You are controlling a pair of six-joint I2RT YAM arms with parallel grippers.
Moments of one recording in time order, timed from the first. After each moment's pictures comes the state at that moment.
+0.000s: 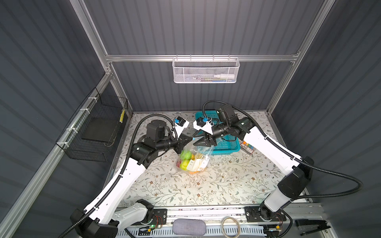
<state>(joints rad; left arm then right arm) -0.52 1.12 1.20 -0.56 0.52 0.03 0.66 1.66 1.67 -0.74 -0.88 -0.60</state>
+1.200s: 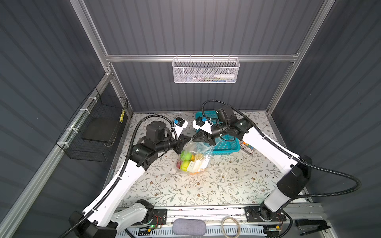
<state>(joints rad) -0.52 1.09 1.18 -0.55 0.43 0.02 0.65 1.66 1.64 -0.69 -0.82 -0.57</state>
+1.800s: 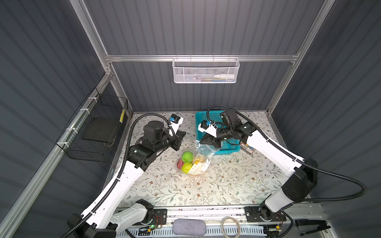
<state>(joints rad) -0.52 1.08 1.18 -0.52 0.27 0.02 0.60 1.58 1.49 -0.70 -0.71 -0.54</state>
